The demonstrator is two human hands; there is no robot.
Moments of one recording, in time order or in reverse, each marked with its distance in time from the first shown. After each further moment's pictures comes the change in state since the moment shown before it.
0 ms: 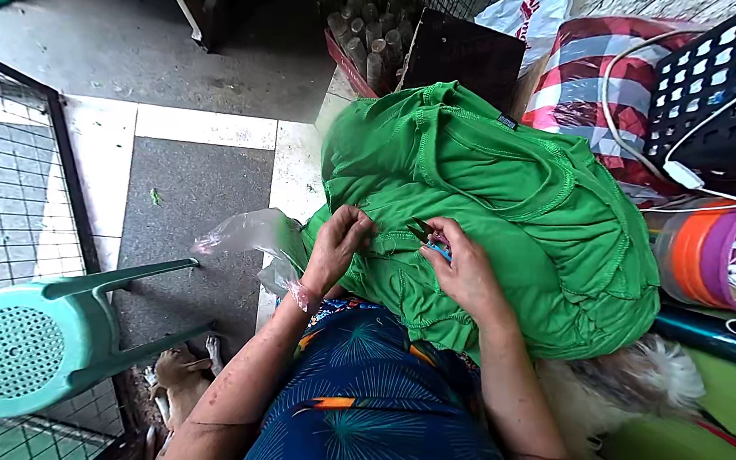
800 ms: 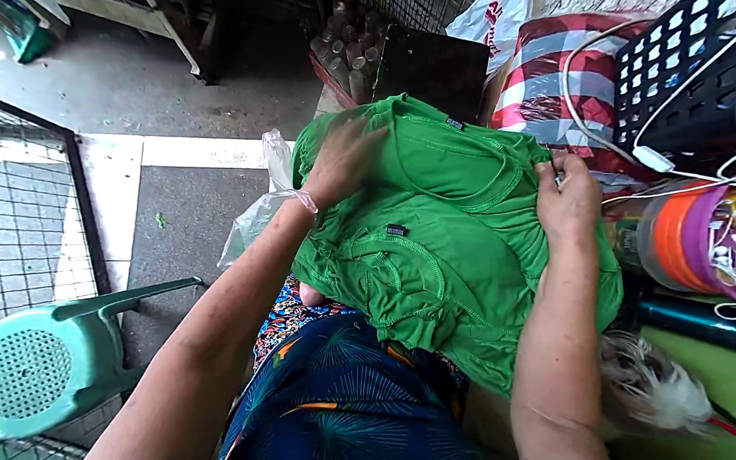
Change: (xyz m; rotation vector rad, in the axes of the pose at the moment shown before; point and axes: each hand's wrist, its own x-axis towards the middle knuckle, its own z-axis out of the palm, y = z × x) left_hand 0.140 0.025 0.014 0.773 -0.203 0.322; right_hand 0.040 0.096 -0.130 -0.258 0.367 0.417
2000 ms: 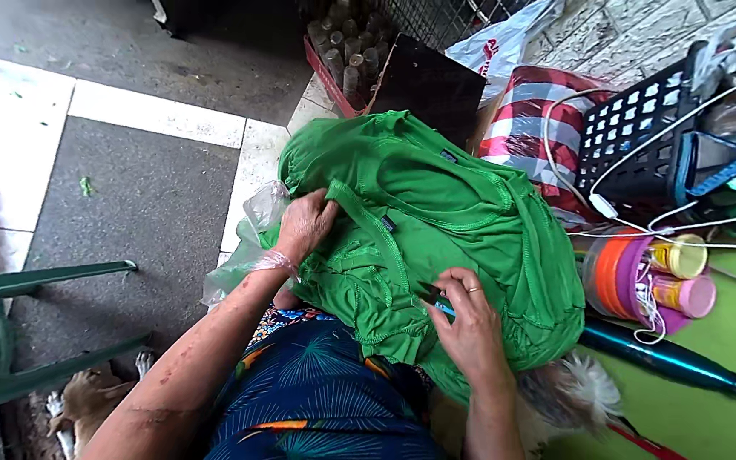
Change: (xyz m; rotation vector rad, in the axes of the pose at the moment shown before) left_hand -0.091 0.005 0.026 -0.263 0.122 -0.426; right_hand -0.151 -0.032 0.033 -0.042 -0.070 -0.532
